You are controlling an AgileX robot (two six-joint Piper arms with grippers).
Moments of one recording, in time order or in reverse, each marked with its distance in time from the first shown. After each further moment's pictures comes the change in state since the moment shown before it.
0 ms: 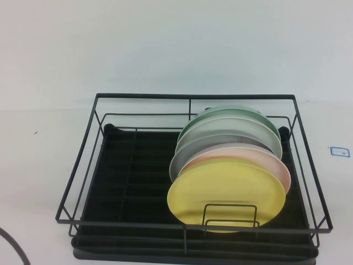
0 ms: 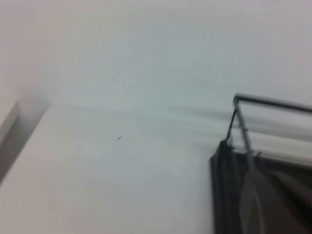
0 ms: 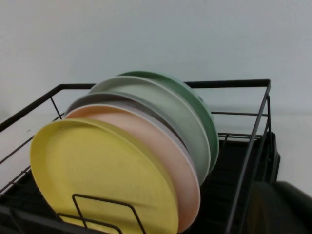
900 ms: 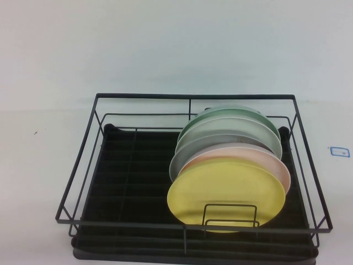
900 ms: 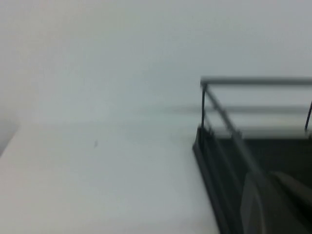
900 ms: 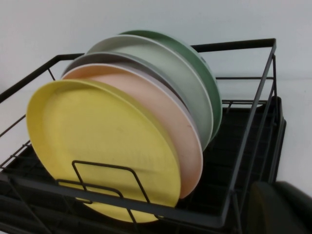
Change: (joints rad) right arm 0.000 0.000 0.065 0.030 0.019 0.000; left arm 0.201 -0.289 0.355 -0.798 -0.378 0.927
